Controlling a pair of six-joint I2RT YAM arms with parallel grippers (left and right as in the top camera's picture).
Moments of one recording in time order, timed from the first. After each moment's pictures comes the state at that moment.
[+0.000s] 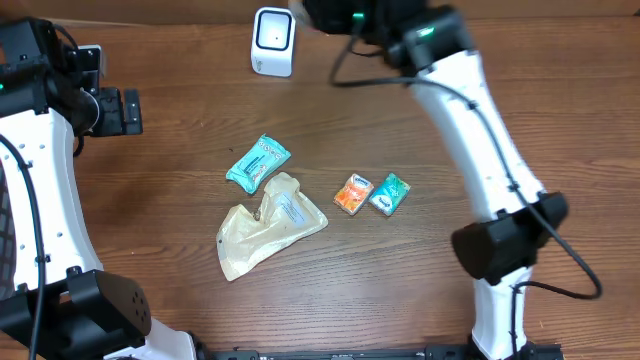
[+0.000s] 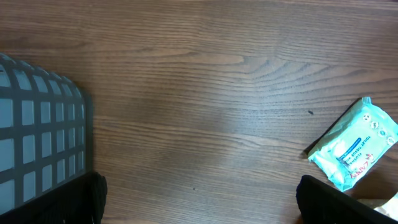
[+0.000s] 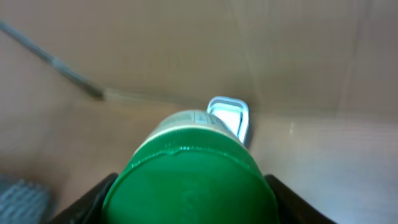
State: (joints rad) left arm 0.31 1.74 1.81 -1.19 0.02 0.18; right arm 0.47 2.15 2.37 -0.70 -0.03 0.38
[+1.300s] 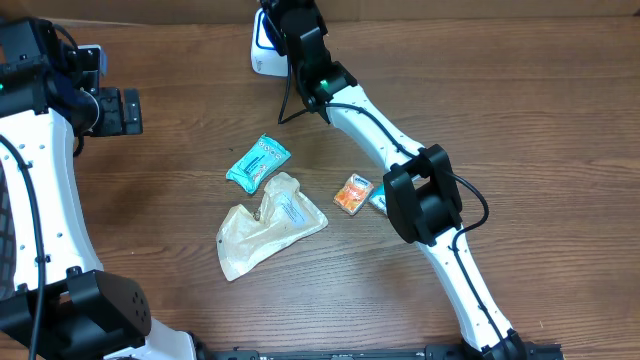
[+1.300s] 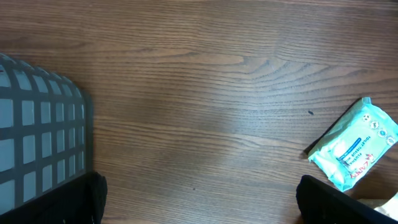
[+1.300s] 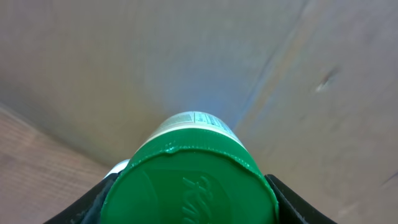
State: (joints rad) left arm 0.31 1.74 1.81 -1.19 0.02 0.18; right arm 0.55 2.64 2.37 0.04 0.31 -0.24
